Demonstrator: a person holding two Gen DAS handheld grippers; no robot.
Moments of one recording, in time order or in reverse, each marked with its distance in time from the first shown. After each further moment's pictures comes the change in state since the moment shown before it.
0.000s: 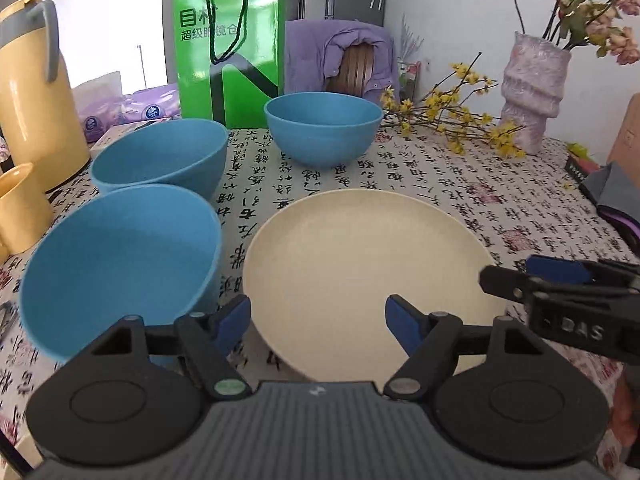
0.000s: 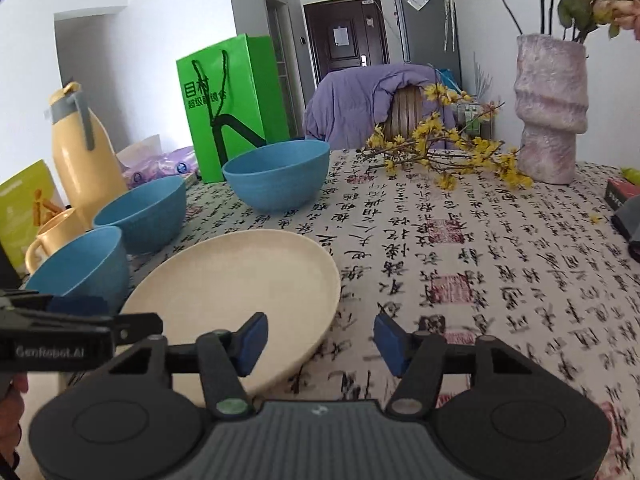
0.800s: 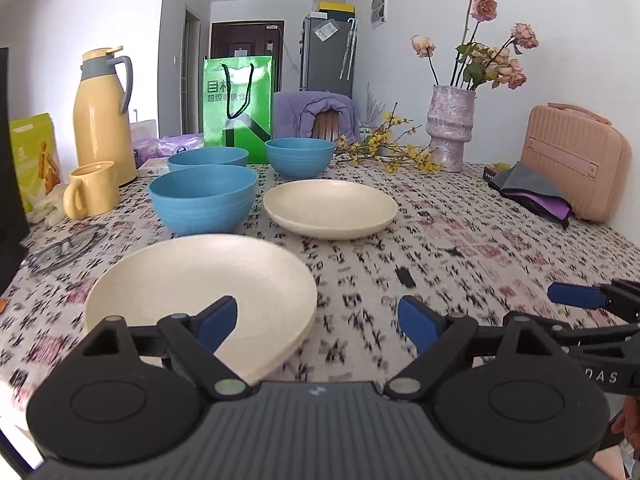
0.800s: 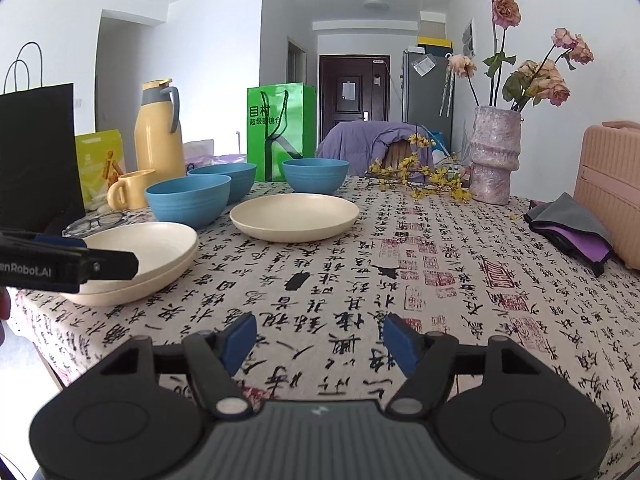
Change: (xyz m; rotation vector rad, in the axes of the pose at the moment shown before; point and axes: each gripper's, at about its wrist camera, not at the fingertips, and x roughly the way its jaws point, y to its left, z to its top) left arm -0.195 0.006 -0.164 0.033 -0.242 -0.081; right arm -0.223 0.061 -0.171 -0.133 -0.175 -0.073
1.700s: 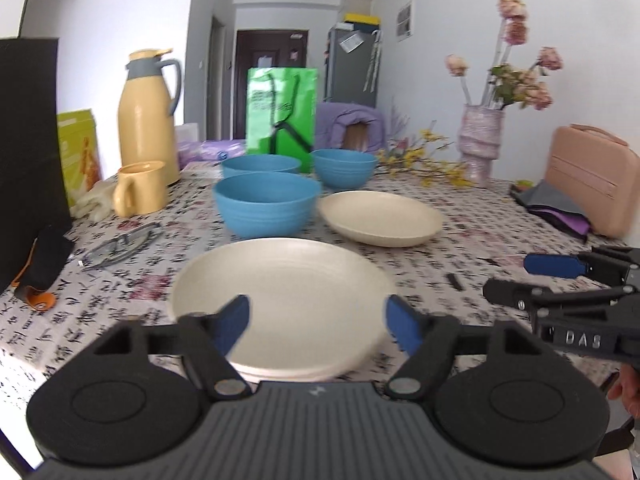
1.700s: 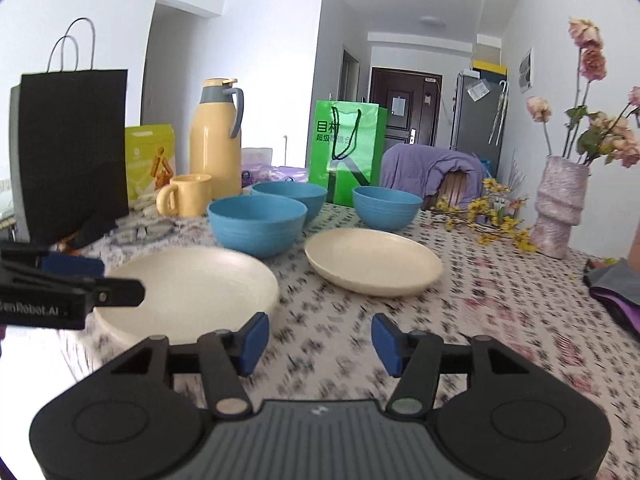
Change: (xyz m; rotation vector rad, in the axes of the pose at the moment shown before) left arm -0.040 0.049 -0.011 -0.025 -0.046 0.045; right arm 0.004 0.068 0.030 -0.144 -0.033 0.076
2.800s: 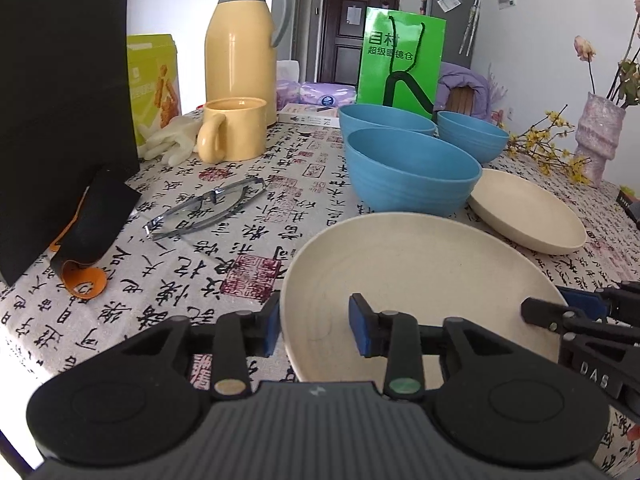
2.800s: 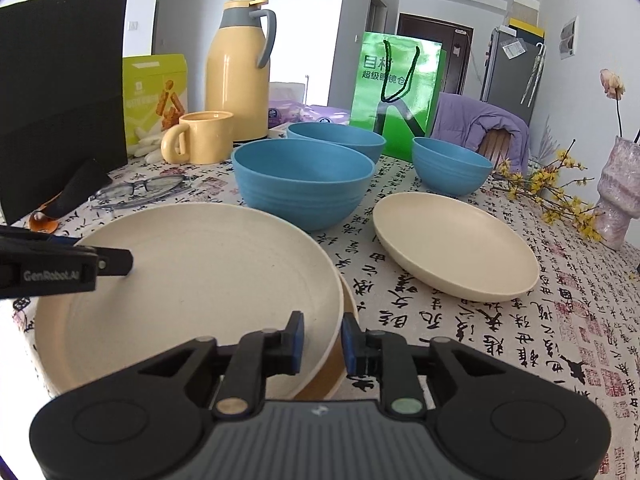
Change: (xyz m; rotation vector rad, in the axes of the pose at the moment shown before) left arm 0.086 0.100 0.020 -0.163 0.180 0.224; right arm 0.136 0.073 0.042 -0.040 0.197 0.062
